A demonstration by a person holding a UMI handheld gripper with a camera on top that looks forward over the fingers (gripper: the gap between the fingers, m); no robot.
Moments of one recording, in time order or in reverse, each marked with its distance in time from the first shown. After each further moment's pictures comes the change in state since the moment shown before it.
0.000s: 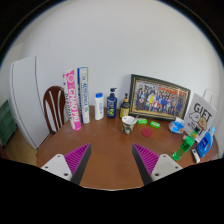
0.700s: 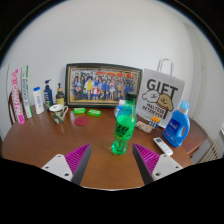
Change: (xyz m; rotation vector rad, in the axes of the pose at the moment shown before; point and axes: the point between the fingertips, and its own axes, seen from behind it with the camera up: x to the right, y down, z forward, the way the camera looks) arm 0.342 0.124 0.044 0.051 0.316 0.115
